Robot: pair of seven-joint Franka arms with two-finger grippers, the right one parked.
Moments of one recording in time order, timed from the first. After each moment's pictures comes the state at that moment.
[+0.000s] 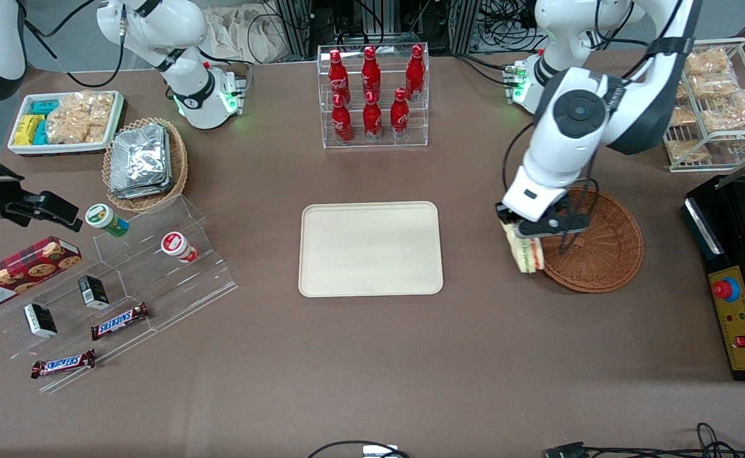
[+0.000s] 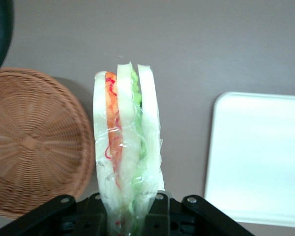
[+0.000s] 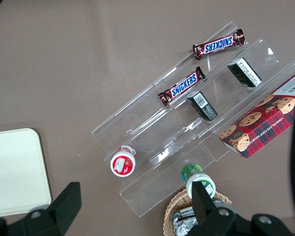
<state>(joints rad) 0.04 0.06 -0.52 -2.06 0.11 2.13 -0.60</state>
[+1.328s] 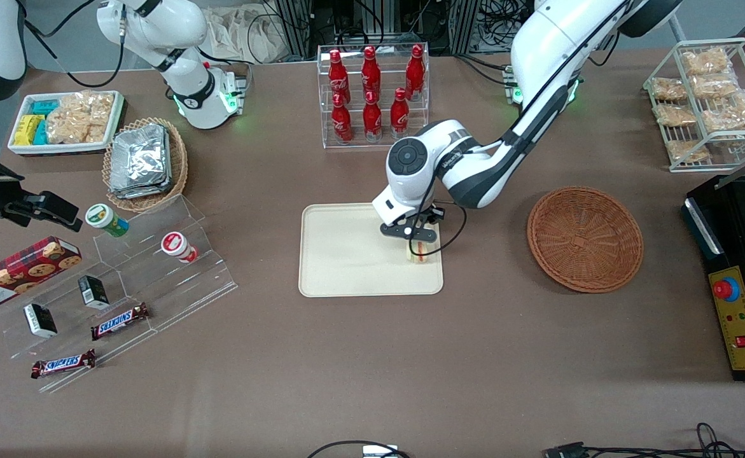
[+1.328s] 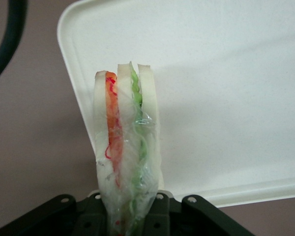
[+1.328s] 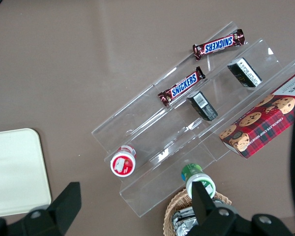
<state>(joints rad) -0.26 0.57 -0.57 -1.82 0.39 2.15 -0.80</state>
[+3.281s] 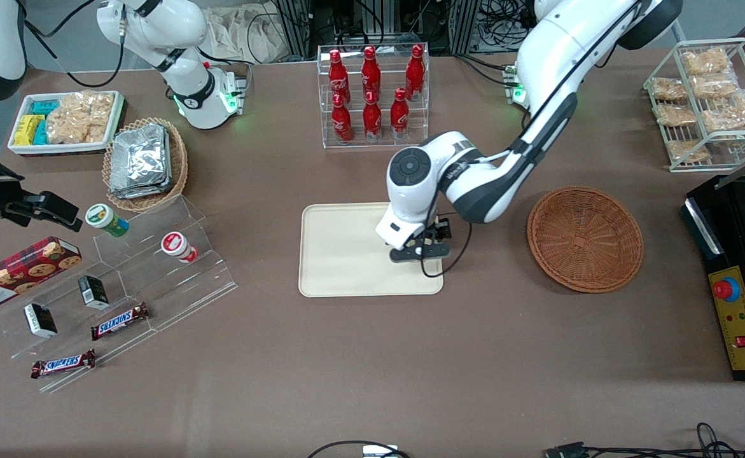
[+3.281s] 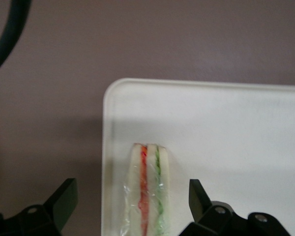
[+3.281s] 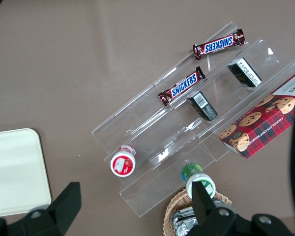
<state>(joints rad) -0.22 0.60 -0.57 -1.63 0.45 2.06 -1.06</state>
